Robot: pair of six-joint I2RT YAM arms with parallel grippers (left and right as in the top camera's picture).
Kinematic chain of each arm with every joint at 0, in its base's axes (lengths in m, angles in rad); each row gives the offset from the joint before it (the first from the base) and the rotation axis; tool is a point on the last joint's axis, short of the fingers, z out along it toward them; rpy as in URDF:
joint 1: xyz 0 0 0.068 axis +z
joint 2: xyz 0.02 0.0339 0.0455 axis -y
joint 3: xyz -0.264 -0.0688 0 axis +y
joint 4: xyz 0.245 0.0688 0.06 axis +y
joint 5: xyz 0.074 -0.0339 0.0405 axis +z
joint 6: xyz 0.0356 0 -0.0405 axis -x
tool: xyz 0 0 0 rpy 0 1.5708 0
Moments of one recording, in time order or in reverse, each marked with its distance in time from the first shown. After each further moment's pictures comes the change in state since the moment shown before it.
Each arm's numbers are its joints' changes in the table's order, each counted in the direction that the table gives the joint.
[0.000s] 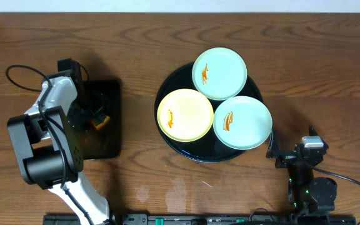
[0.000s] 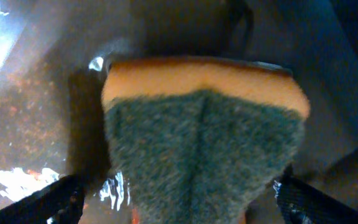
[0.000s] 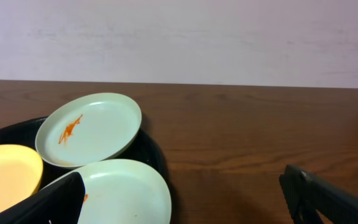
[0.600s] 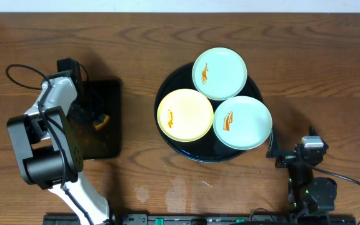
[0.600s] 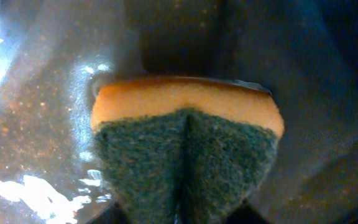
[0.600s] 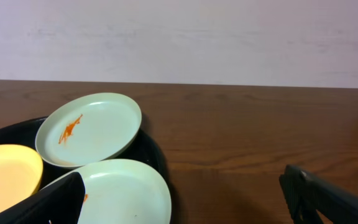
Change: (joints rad) left arm 0.000 0.001 0.001 -0.034 0.000 -0.029; right arm 0.000 0.000 0.000 0.000 0.000 0.000
